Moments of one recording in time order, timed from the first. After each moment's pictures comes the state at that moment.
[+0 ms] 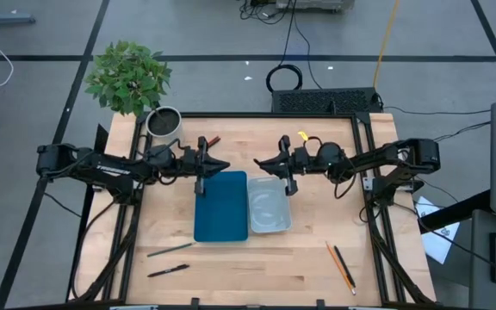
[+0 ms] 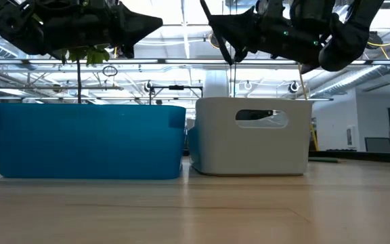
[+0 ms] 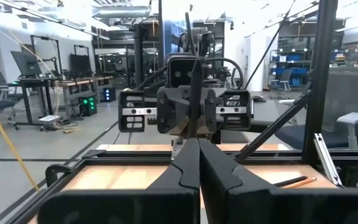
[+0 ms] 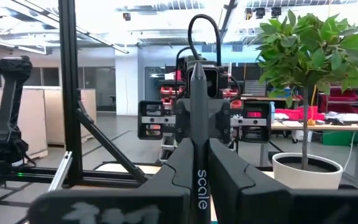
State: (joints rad) left arm 0.14 1.22 0.40 0.99 0.16 0.00; right arm -0.18 1.56 0.54 1.30 -0.29 0.07
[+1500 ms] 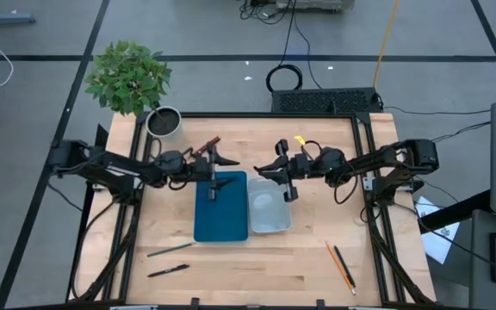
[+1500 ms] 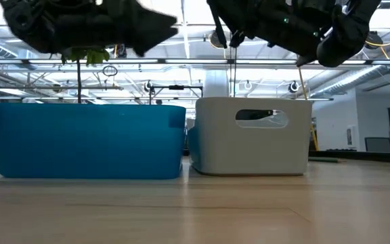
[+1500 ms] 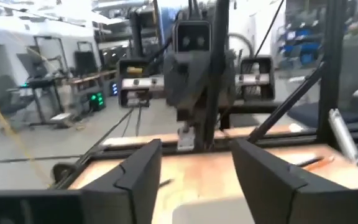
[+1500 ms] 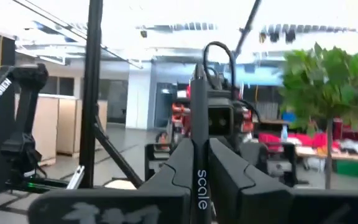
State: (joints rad) left arm 0.06 1.37 0.50 0.99 0.07 0.10; right arm -0.11 1.58 0.58 1.37 -0.28 0.02
